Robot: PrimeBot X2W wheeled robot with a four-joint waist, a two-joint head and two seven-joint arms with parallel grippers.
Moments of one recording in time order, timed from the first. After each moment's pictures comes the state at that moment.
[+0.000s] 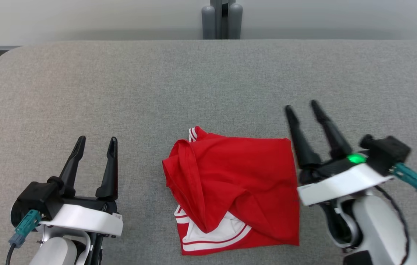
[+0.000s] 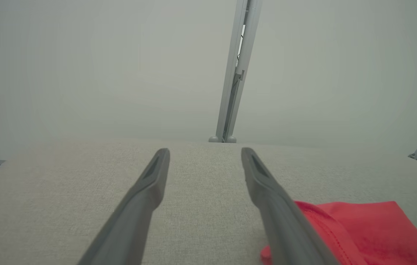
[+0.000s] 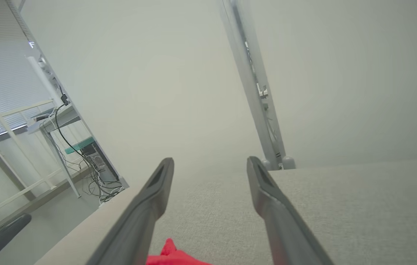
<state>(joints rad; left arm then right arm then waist) -0.16 0.31 -0.33 0.05 -0.54 0.15 -0.26 -0.37 -0.05 0.32 0.21 0.50 0.13 -0.22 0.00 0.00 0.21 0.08</state>
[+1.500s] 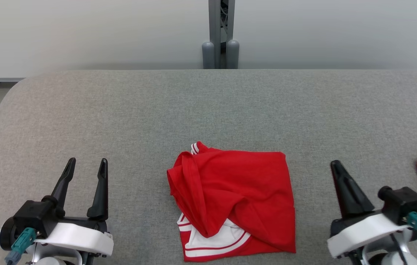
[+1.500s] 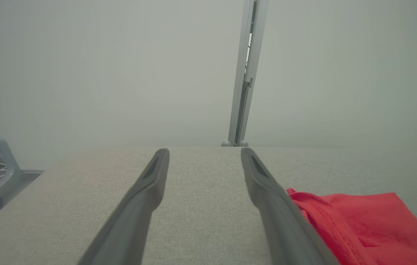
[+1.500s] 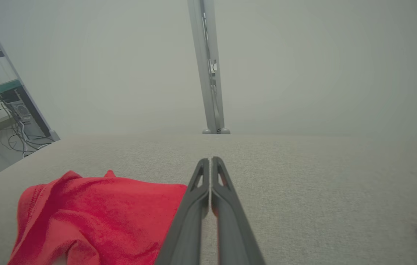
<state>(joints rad) -0.06 0.37 -0.32 0.02 -0.53 0.20 -0.24 -0.04 -0.05 0.06 0.03 0.20 0.13 -0.07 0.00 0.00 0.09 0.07</state>
